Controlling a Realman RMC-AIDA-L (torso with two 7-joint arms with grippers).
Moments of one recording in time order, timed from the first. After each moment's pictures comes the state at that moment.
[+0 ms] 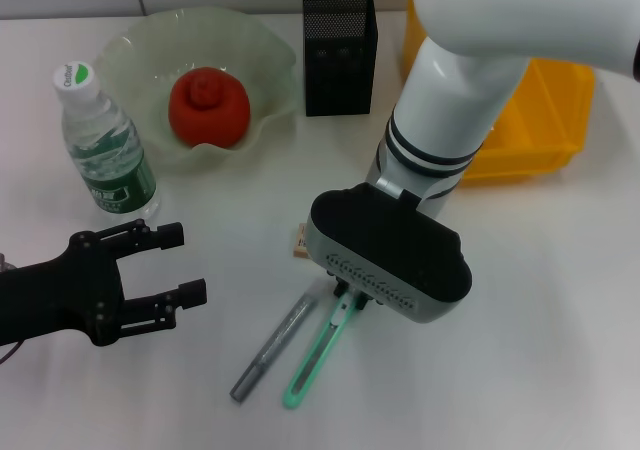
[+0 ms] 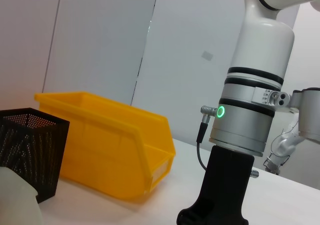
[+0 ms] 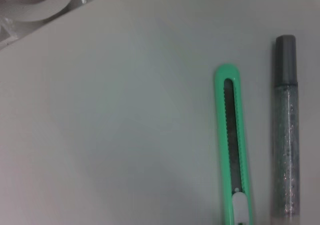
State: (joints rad) left arm -0.36 -2.00 0.58 0.47 2.00 1.78 -1.09; right arm 1.13 2.09 -2.03 -0.73 -2.19 -1.25 1.25
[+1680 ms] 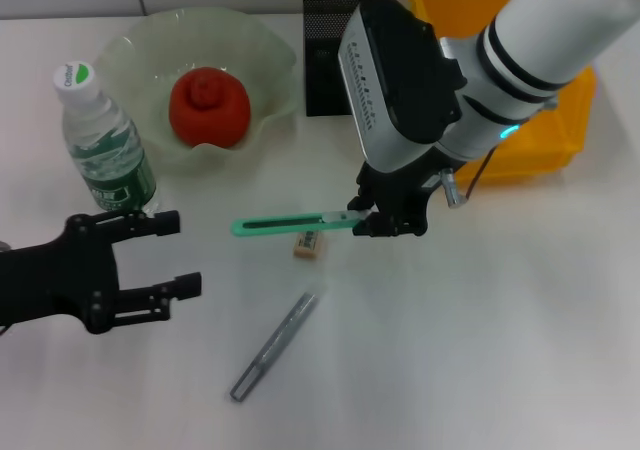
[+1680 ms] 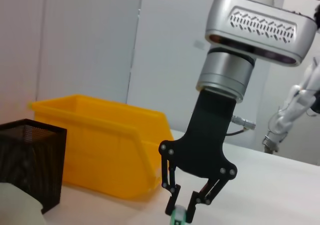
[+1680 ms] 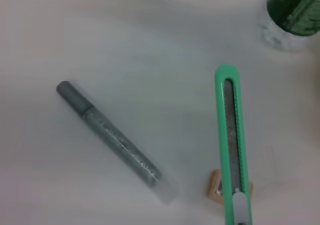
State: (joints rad) left arm -0.39 -2.00 0.58 0.53 2.04 1.79 -1.06; right arm 0.91 2.09 -1.57 -1.00 -2.41 -1.40 1.83
